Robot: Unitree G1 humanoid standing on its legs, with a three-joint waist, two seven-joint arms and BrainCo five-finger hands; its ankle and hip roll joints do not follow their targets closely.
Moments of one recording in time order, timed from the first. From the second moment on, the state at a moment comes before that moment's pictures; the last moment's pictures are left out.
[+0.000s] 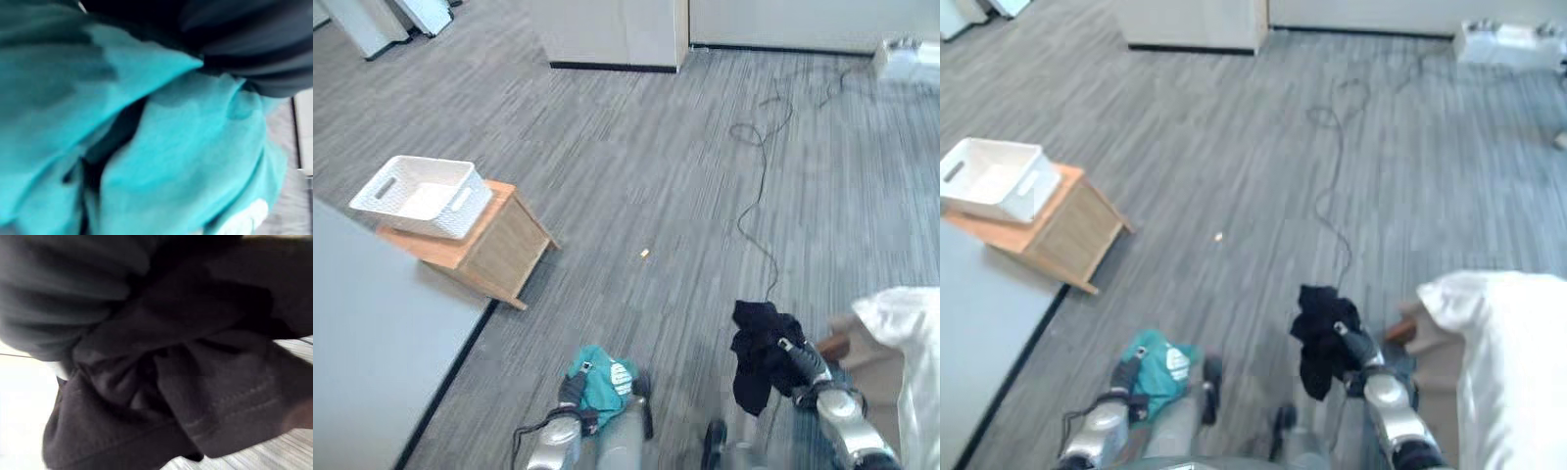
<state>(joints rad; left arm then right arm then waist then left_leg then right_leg) 0.00 0.15 -0.15 0.84 -0.26 -0.18 0.08 -0.03 -0.40 0.17 0.65 0.16 -0.12 -0.09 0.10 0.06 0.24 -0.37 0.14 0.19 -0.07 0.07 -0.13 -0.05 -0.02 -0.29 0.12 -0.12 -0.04</state>
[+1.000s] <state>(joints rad) 0.16 0.25 -0.11 0.79 -0.26 -0.17 0.07 0.00 -0.35 0.21 0.65 0.09 -0.10 -0.05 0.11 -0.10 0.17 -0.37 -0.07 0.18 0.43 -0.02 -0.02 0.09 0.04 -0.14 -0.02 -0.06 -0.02</state>
